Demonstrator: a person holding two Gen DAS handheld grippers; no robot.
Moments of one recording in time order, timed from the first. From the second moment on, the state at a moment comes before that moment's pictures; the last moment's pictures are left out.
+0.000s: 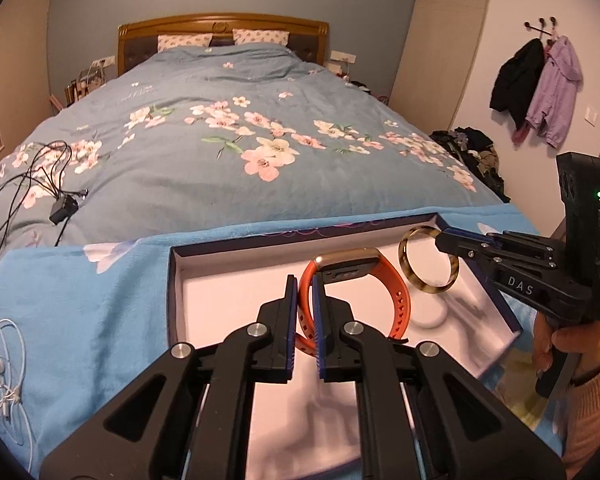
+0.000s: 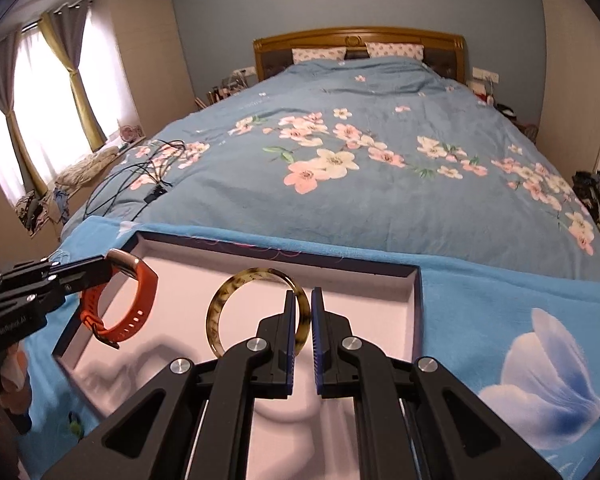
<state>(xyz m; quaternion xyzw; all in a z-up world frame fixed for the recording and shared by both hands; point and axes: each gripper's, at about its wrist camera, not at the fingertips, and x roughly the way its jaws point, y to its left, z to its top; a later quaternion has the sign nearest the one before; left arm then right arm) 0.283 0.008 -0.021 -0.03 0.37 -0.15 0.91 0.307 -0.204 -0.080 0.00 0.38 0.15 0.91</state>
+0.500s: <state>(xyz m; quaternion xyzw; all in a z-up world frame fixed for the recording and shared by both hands) 0.354 0.006 -0.068 -0.04 0.44 -0.11 0.89 0.350 -0.186 -0.098 -0.02 0.43 0.11 0.90</state>
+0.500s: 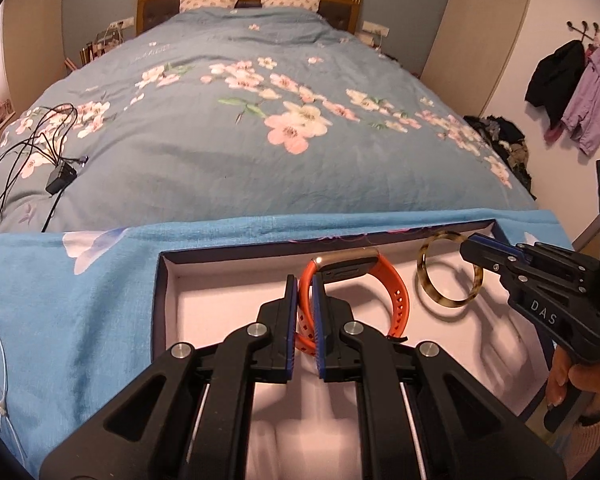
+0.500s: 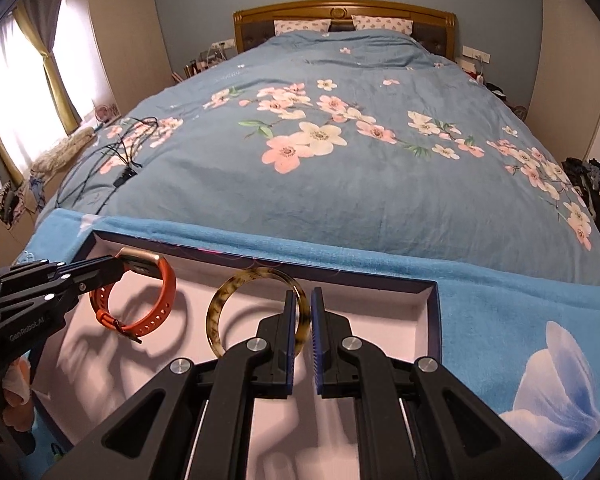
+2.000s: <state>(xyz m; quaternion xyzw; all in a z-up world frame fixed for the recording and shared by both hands) 0.125 0.020 -0.040 0.06 0.31 -0.16 0.93 0.147 -0.211 -0.102 -0.05 0.39 0.24 0.89</state>
